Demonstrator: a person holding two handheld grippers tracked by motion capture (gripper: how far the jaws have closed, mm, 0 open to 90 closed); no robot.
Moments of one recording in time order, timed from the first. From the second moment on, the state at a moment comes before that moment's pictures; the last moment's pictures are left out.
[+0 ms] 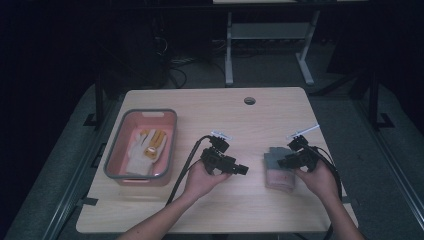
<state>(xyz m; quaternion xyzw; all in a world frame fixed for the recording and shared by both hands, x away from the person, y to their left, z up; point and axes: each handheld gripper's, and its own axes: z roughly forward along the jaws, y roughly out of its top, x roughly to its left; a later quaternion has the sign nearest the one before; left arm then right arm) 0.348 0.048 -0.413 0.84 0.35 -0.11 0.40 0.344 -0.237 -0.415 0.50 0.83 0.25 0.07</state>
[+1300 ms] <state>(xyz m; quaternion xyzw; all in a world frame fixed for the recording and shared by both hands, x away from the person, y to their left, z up) 0.349 -0.032 -0.456 0.82 0.38 -0.17 0.40 0.318 -0.291 -0.445 0.60 0.73 0.34 0.01</state>
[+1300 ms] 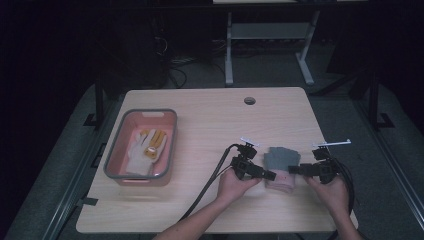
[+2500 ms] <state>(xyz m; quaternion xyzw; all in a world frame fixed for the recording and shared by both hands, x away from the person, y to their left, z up) 0.357 -0.043 -0.472 0.80 0.42 -0.21 0.38 0.315 -0.291 -0.470 0.62 0.67 0.40 -0.05</state>
